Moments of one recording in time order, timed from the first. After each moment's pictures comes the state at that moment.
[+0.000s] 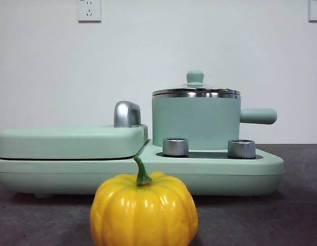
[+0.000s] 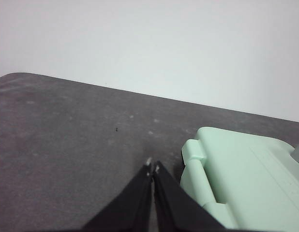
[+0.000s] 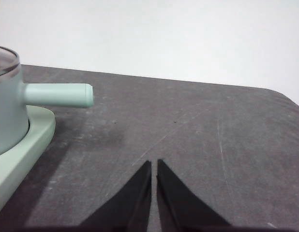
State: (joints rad) left arm -0.11 0.01 0.03 -0.01 -0.08 -0.20; right arm 0.05 0.00 0.02 -0.06 0.05 -0.05
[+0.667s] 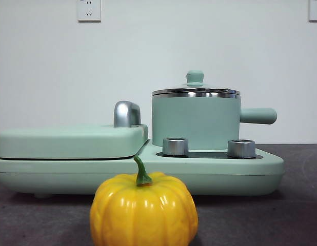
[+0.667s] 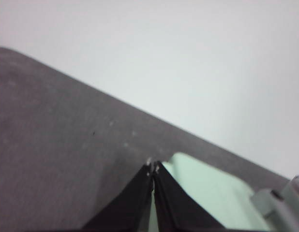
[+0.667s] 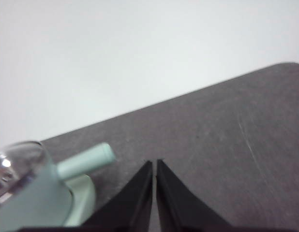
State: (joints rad) left arm -0.11 0.01 0.08 -0.01 -0.08 -0.47; right arm 0.05 0.01 0.13 -0.09 0.06 0.36
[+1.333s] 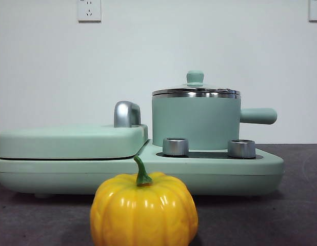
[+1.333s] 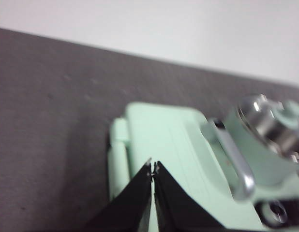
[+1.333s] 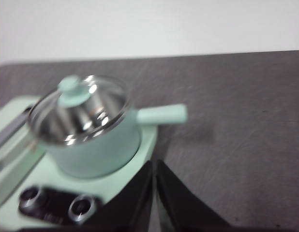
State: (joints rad) left arm -0.11 0.43 0.64 -0.50 0.21 -0.24; right arm 0.05 0.35 0.57 -0.50 -0.30 0.11
